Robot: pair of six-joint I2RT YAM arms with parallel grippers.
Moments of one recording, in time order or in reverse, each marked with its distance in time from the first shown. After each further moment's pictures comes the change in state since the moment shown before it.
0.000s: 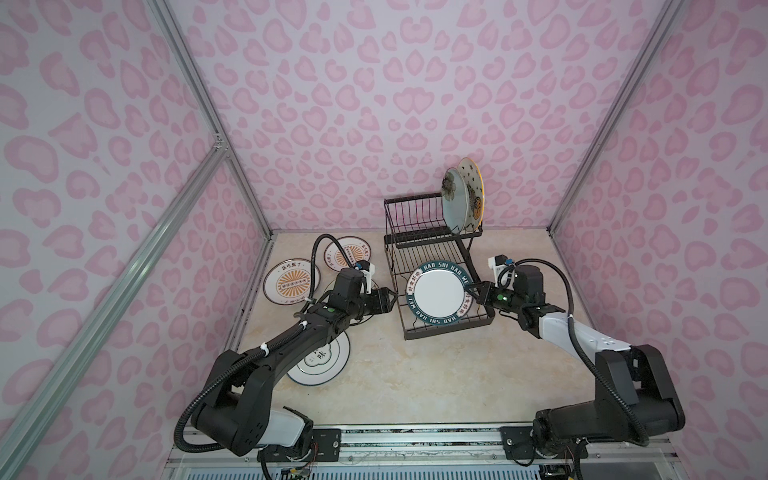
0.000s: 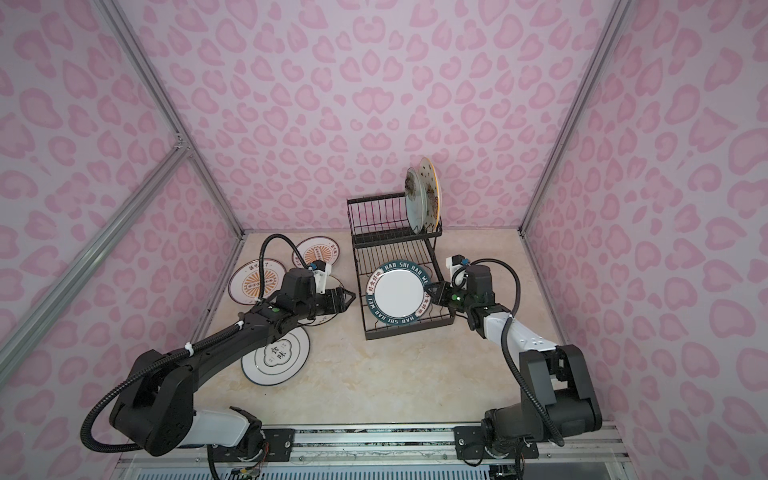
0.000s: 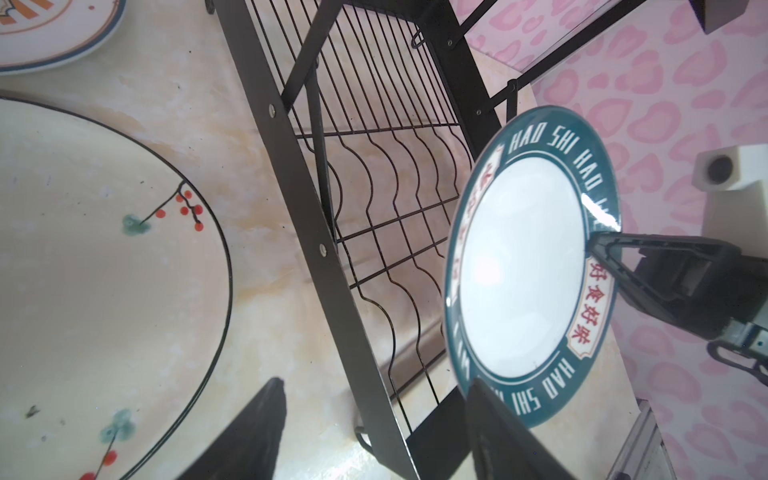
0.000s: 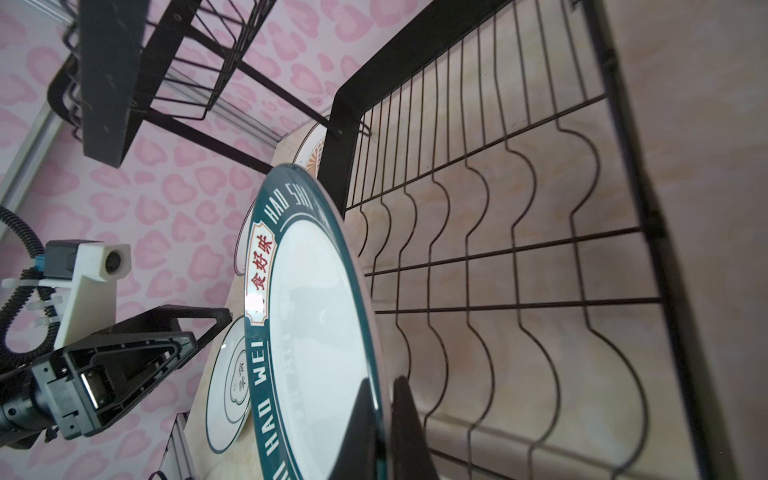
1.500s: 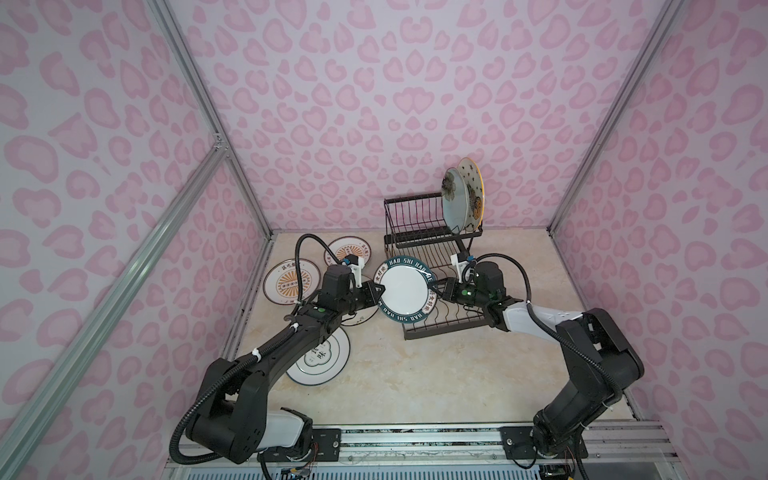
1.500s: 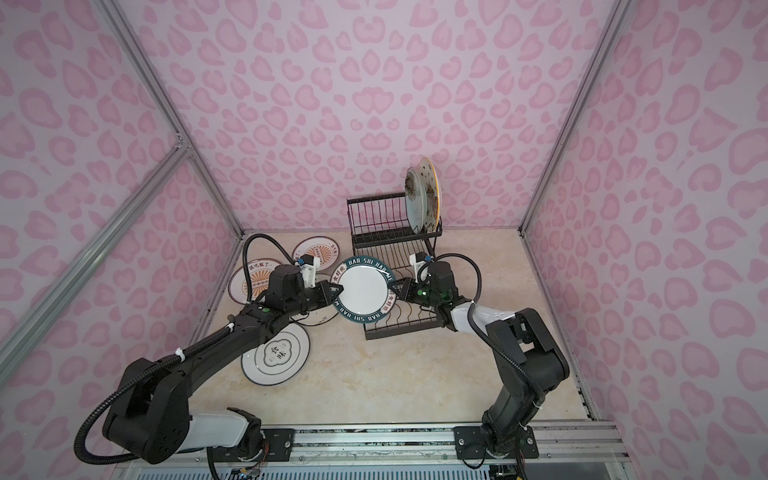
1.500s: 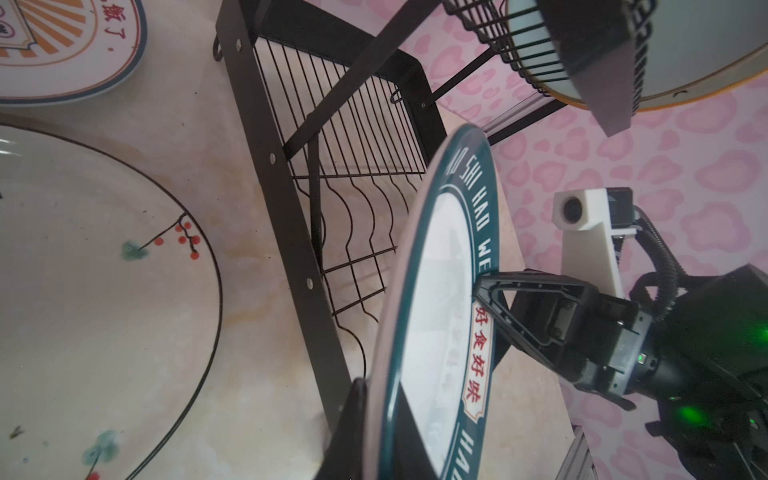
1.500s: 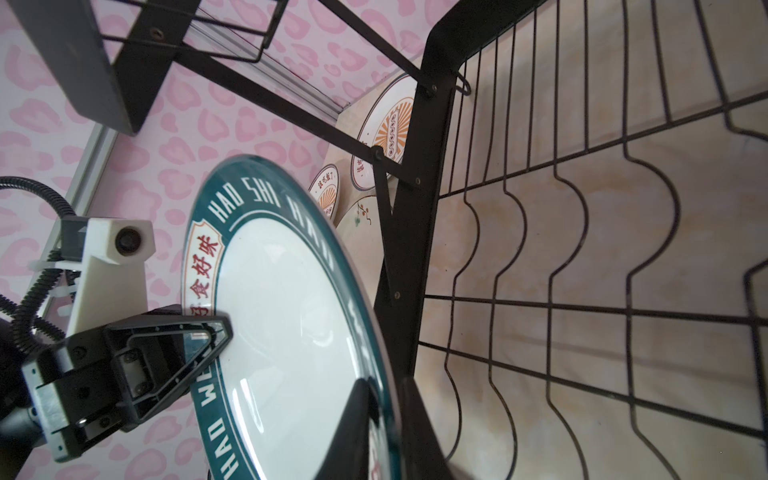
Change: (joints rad) left arm 0.067 -0.053 -0.027 0.092 0.087 -0.090; right arm 0.220 0.216 0.111 0.237 0.027 0.190
